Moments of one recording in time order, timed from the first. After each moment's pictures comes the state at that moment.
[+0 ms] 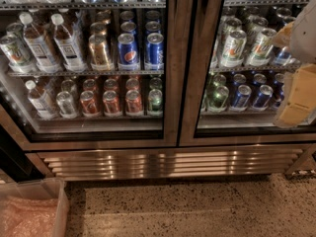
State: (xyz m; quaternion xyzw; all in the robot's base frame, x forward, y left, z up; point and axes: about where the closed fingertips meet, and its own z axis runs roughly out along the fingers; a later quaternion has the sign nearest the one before) arm 0.438 -0.217 0.976 -0.60 0.78 -0.03 0.16
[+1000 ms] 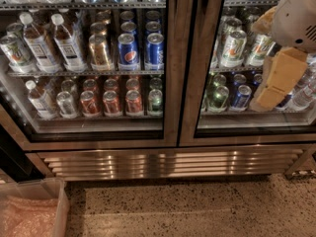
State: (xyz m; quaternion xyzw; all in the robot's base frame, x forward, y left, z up) arm 0.460 -0.179 0.991 -0.61 0.76 0.00 0.21
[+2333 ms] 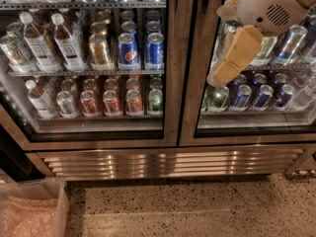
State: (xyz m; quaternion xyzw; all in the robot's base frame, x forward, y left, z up) arm 0.498 -0.112 1.011 -0.60 0.74 0.10 0.30
